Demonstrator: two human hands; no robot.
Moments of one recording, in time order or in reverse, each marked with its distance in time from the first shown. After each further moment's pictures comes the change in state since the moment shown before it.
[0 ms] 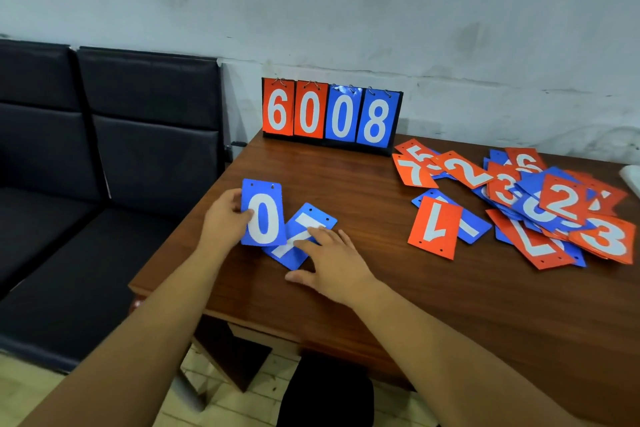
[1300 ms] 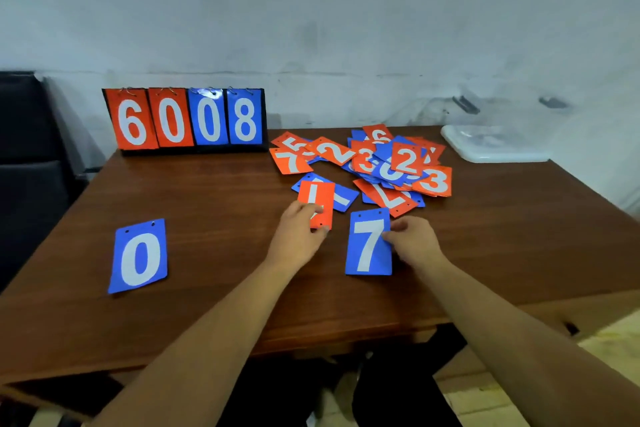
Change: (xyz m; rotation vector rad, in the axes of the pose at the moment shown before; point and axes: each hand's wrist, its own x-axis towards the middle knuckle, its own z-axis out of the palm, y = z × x) left_hand -0.144 0.127 0.198 0.194 -0.508 0.542; right_hand -0.189 0.172 -0.062 0.708 0.505 1.093
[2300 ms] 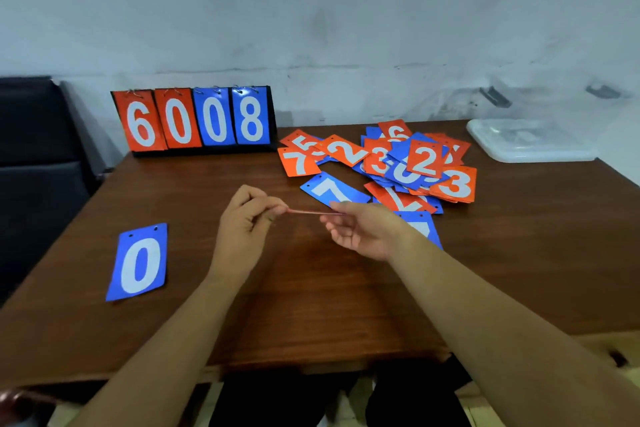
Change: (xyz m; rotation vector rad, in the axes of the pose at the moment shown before) left_hand -0.006 -0.007 -0.053 -0.211 0.339 0.268; right_hand 0.024 -0.069 0.022 0.840 -0.684 0.400
